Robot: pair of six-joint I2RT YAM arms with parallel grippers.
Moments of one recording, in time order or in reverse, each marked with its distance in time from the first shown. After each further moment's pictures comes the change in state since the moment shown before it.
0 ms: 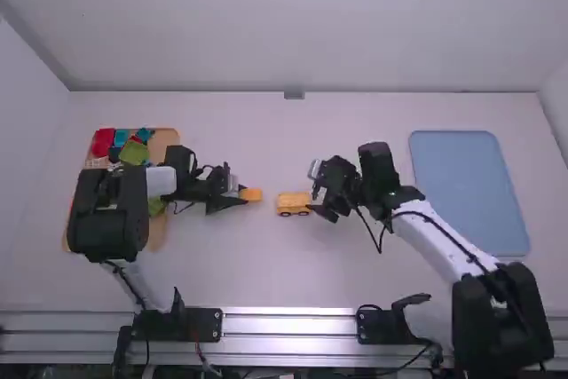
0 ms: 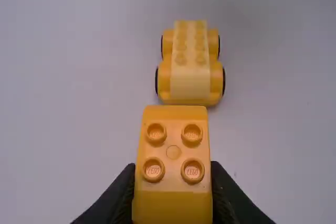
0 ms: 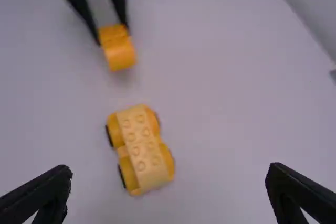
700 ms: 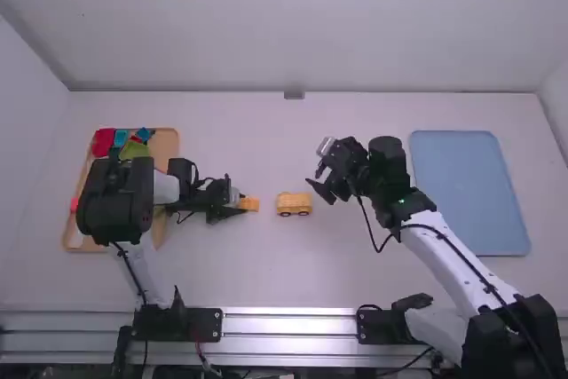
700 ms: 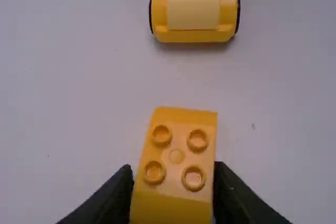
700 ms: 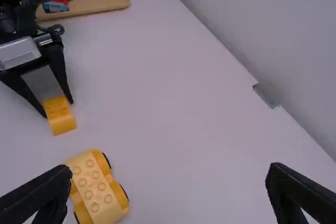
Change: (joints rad) left arm 0.025 0.141 -0.087 0.261 -0.063 -0.002; right arm 0.009 -0.157 0.000 0.147 0.157 0.262
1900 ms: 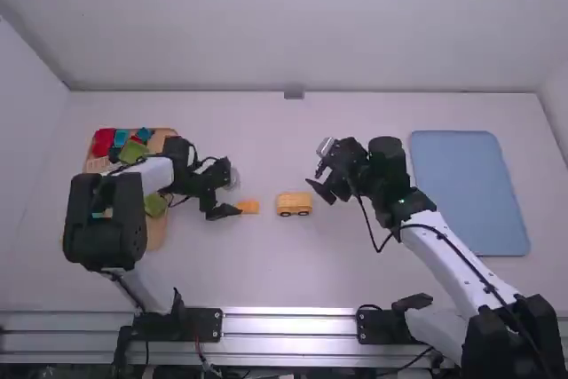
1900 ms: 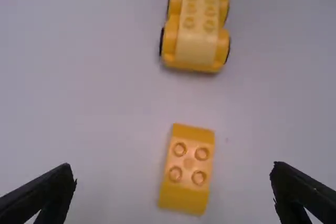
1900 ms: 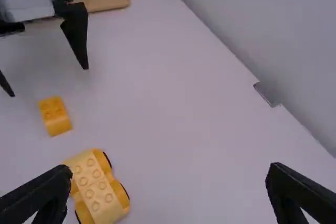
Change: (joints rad) left arm -0.031 -0.189 0.166 -0.462 -0.123 -0.044; right arm 0.000 0.000 0.000 -0.004 0.000 -0.011
